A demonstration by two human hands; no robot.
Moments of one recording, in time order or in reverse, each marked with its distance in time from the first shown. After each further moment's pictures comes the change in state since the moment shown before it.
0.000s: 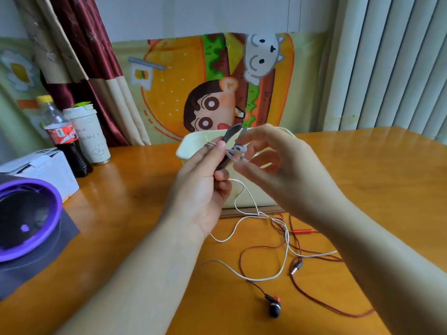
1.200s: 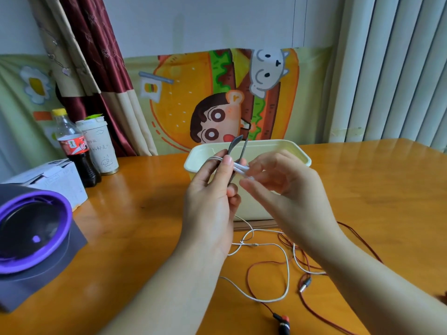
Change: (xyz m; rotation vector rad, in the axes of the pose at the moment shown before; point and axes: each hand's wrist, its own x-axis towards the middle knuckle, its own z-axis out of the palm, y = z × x) left_hand -0.001 -0.011 0.000 0.015 0.060 0.156; right_hand -0.005 0.008 0.019 0.184 0.153 -0.008
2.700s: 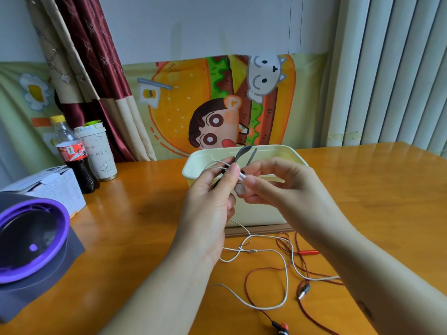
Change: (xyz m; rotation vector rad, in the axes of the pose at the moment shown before) left_hand 0.001 0.005 -0.004 0.230 -0.114 0.022; right_hand 0.009 -0.010 -0.014 0.245 -0.144 0.297
